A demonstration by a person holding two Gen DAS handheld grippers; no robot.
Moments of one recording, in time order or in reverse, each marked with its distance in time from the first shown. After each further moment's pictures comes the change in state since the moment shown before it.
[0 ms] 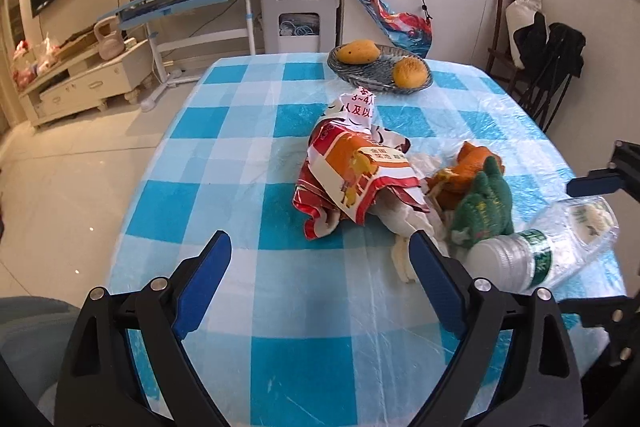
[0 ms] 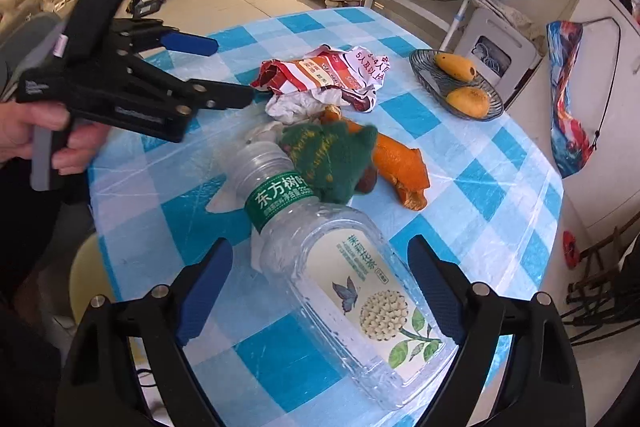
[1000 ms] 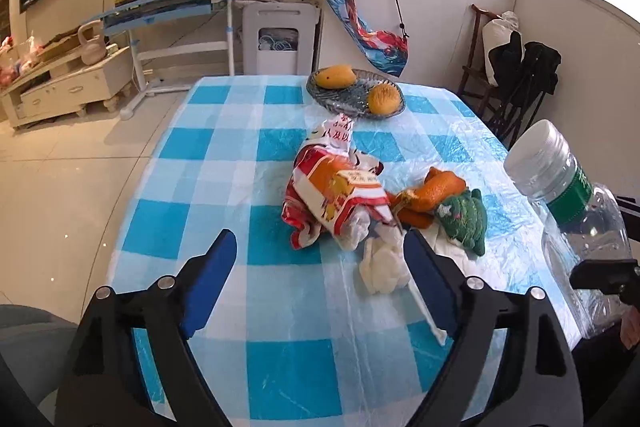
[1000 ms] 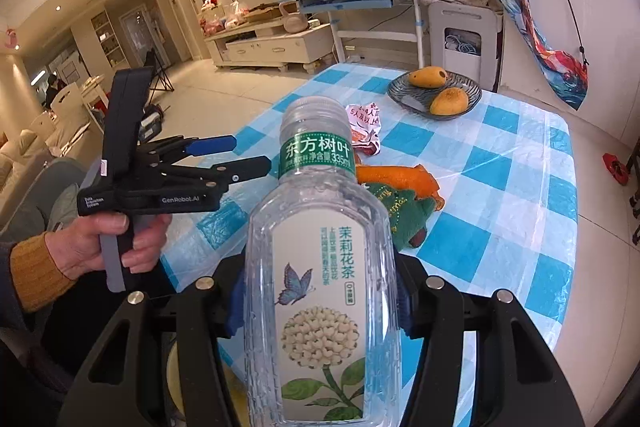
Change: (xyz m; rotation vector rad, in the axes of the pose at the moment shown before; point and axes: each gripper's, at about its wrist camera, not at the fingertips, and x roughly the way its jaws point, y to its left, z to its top) left arm -0.027 0.004 0.011 -0.032 -0.047 -0.122; right arm -0.042 -0.012 -0.008 0.390 -0.248 0.161
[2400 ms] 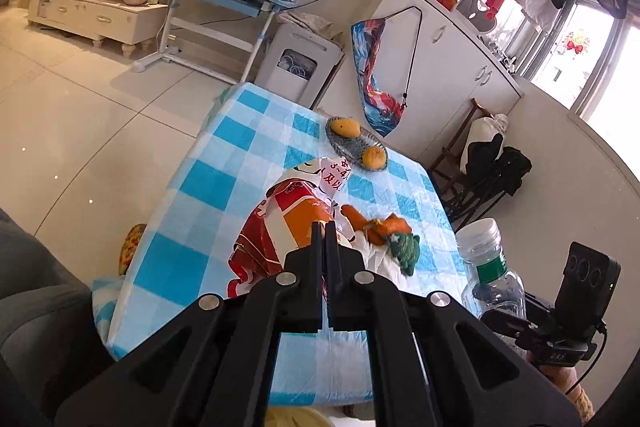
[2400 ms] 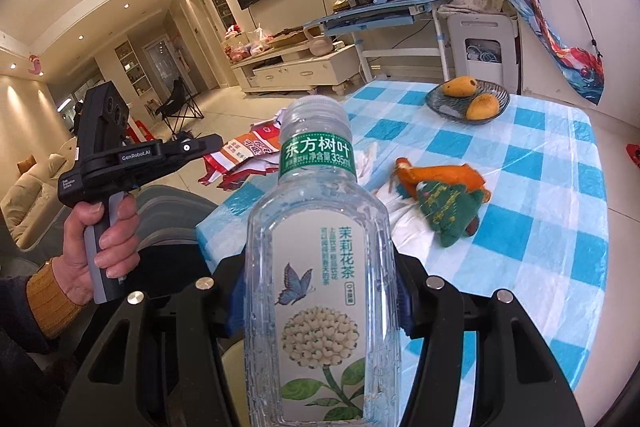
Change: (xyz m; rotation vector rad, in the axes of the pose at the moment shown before) left arm -0.118 0.074 -0.042 -0.369 -0.115 -0.173; right arm -0.017 0.034 -0.024 0.035 -0.073 0.137
